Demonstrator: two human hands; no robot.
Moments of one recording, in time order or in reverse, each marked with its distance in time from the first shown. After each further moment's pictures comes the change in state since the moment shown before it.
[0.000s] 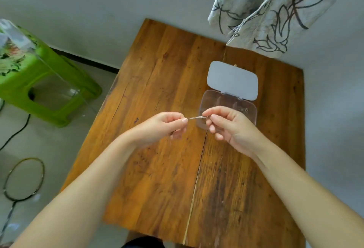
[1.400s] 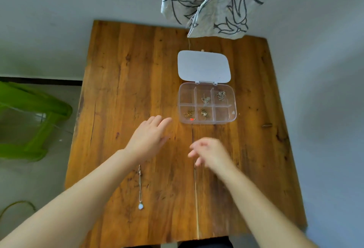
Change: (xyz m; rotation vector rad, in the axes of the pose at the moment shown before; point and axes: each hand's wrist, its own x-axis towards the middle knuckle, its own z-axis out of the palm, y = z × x) left_hand 0.045 -0.062 0.001 1.153 0.170 0.356; right_hand -0.010 0.081 0.039 -0.292 0.475 0.337
